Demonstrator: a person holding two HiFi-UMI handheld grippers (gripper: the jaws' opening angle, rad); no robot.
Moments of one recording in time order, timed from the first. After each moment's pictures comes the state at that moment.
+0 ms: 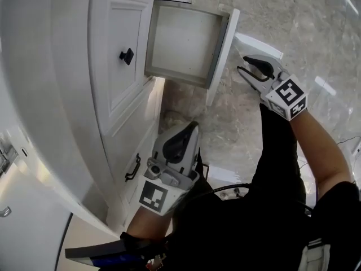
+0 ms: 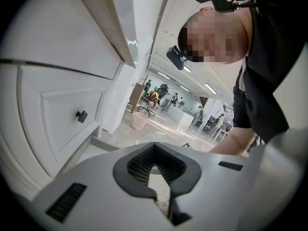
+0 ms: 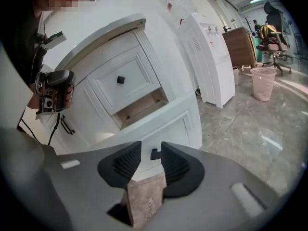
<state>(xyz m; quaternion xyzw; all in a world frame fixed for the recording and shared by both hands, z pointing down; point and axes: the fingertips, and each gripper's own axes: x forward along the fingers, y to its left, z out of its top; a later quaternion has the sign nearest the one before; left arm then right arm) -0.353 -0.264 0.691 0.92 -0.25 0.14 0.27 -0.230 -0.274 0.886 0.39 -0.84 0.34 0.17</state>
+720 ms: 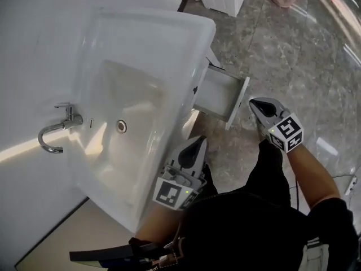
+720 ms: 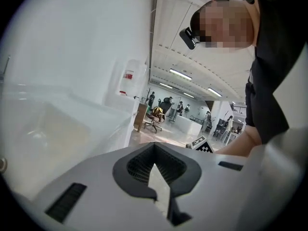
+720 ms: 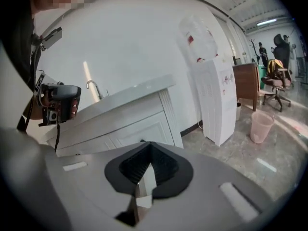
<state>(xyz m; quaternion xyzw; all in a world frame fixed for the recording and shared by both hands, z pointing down) -0.377 -0.301 0.445 0.92 -0.34 0.07 0.20 -0.232 -0.325 0.596 0.42 -0.86 0.26 0.14</state>
